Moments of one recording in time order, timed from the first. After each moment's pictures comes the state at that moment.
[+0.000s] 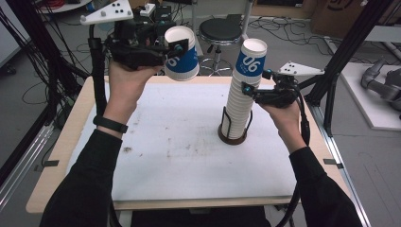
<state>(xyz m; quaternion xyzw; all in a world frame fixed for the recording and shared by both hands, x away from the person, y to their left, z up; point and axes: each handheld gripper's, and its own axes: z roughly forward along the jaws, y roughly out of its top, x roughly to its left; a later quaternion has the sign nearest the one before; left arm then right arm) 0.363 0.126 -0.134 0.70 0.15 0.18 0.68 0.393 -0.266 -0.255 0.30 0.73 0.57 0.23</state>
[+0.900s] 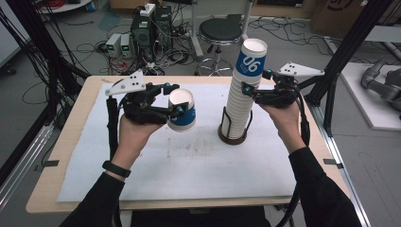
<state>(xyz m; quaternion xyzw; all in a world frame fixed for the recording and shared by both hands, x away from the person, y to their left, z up) 0.334 0.125 -0.259 0.72 0.17 0.12 0.66 0.392 -0.266 -0.256 0.30 0.73 0.57 0.23</state>
